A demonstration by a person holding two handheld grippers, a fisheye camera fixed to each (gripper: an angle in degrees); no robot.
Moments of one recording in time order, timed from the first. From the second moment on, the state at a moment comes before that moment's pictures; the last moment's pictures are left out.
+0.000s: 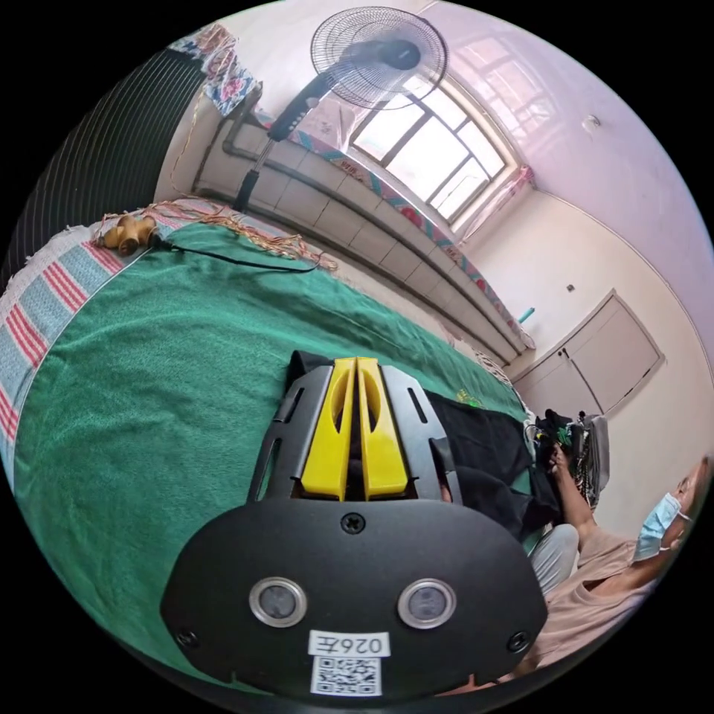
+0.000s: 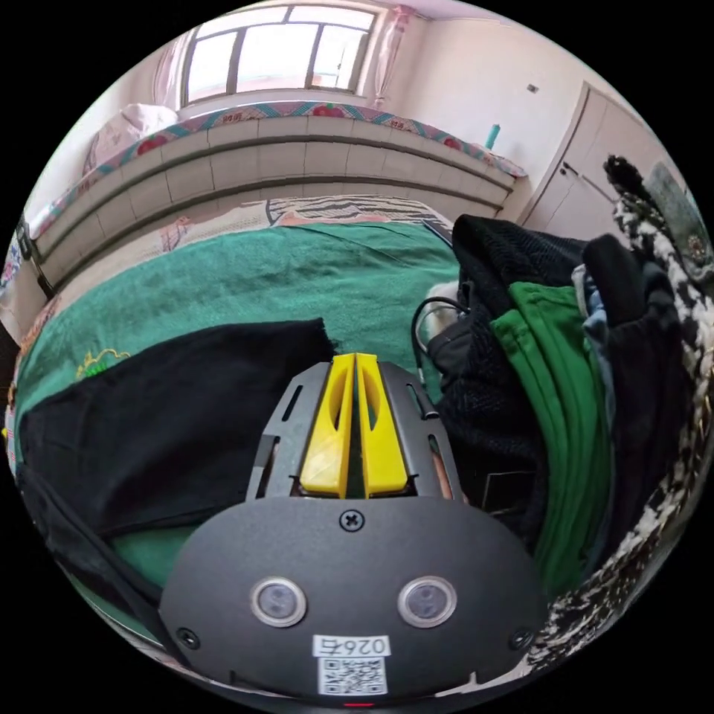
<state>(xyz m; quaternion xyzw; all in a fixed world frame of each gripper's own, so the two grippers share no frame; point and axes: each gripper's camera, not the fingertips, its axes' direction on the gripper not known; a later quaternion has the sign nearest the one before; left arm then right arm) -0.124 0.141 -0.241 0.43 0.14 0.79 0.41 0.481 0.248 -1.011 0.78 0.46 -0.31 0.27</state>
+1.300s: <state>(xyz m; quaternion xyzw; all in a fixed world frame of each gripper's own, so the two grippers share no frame) -0.136 0.350 -0.067 0.54 -0.26 0.74 0.31 0.102 0.084 -0.346 0.71 0.62 -0.30 0.17</state>
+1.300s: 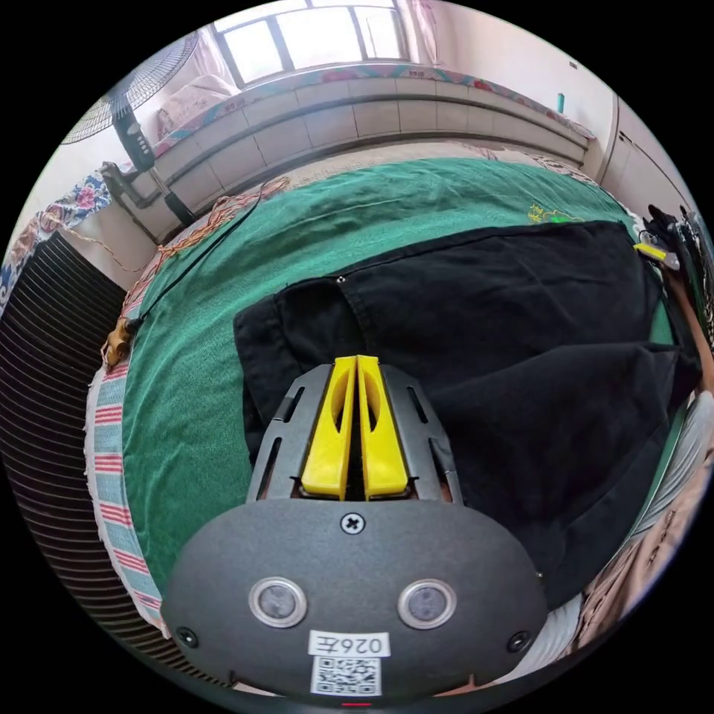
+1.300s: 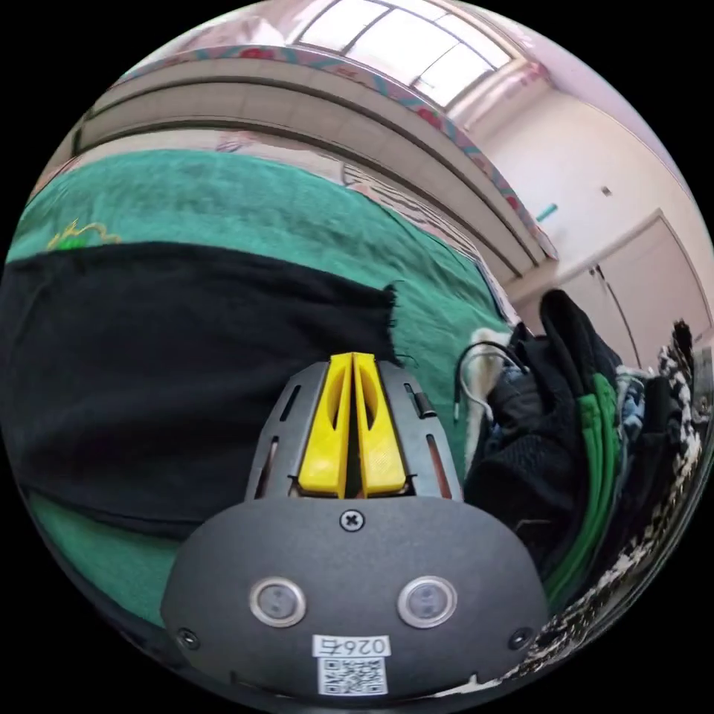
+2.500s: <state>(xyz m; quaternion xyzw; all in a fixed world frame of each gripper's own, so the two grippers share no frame) -0.326 0.373 -0.141 0.41 -0.16 0.82 0.36 0.085 0.477 0.191 0.75 0.34 -0.54 0.18</state>
